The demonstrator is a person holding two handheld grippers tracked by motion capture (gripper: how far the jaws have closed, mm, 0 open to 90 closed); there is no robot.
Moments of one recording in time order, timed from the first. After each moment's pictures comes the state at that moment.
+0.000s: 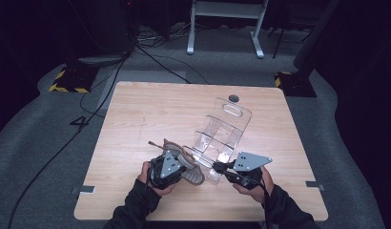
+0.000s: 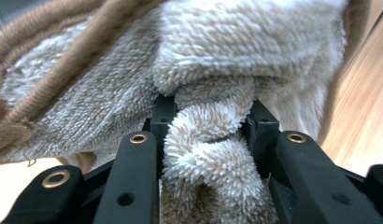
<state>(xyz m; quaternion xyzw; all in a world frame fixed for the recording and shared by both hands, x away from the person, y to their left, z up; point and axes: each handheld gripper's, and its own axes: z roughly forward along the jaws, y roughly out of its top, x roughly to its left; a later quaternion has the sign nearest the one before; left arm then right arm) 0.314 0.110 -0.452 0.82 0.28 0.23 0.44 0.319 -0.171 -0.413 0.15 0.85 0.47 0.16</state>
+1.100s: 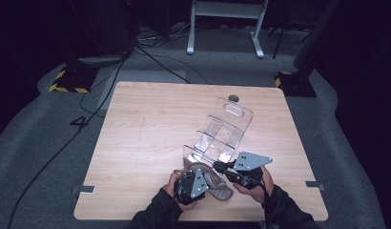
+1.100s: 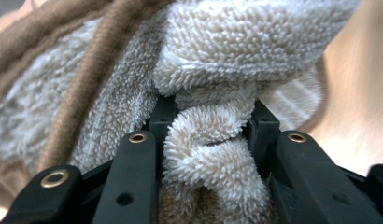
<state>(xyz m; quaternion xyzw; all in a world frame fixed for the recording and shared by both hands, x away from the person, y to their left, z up) 0.291 0.043 -0.486 0.87 0.20 0.21 0.40 0.318 -0.170 -0.413 0.16 0.85 0.47 0.16</state>
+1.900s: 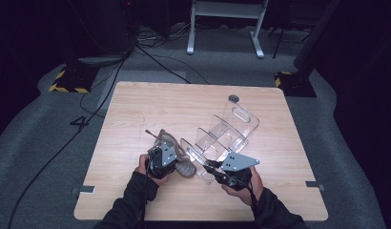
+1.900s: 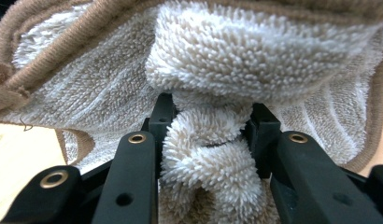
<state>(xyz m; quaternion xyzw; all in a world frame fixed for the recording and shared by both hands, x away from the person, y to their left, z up) 0.354 0.120 -0.484 0.84 0.32 0.26 0.36 0.312 -0.141 -0.412 0.19 0.85 0.46 0.18</state>
